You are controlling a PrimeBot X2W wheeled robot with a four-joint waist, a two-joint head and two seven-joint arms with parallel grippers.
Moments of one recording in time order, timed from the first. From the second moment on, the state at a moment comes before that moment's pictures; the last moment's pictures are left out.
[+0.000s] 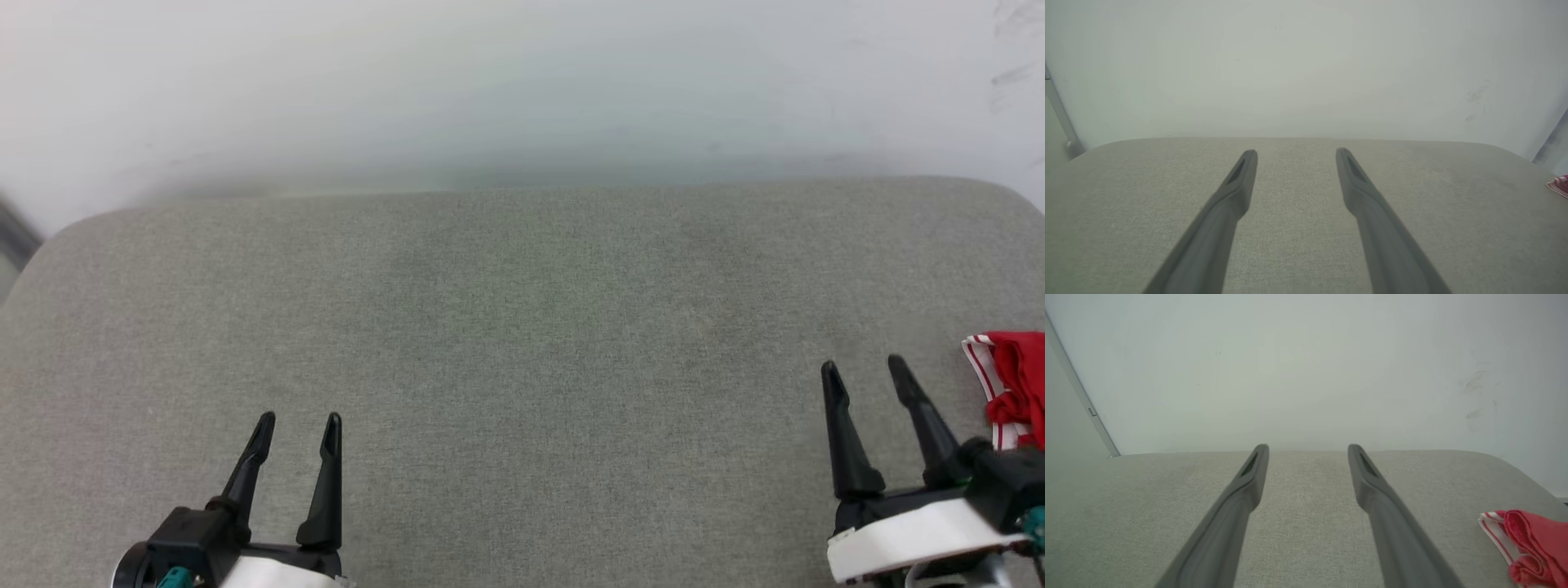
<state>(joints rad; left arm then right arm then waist) 0.09 0.12 -0.03 -0.02 -0.23 -0.13 -0.26 0.01 -0.10 0.00 -0.04 0.19 0.13 -0.15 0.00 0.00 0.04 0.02</state>
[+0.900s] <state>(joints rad) 0.12 0.09 0.00 -0.01 -0.23 -0.13 -0.26 0.06 -0.05 0.03 0.01 0.17 0.13 -0.19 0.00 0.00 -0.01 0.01</state>
